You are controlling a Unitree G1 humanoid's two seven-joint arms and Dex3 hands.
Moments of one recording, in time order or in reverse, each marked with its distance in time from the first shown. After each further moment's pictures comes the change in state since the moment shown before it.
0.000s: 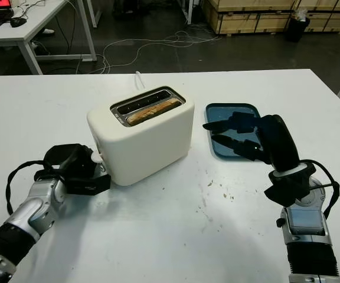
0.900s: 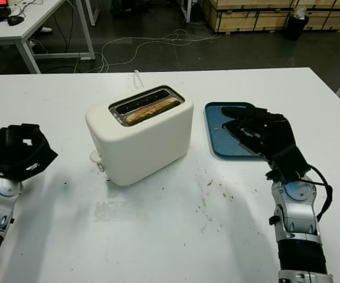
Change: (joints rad) left arm 0.052 -0.049 0.453 0.136 -0.407 -0.463 0.254; right arm -0.026 0.092 -0.067 0.062 0.130 0.398 -0.094
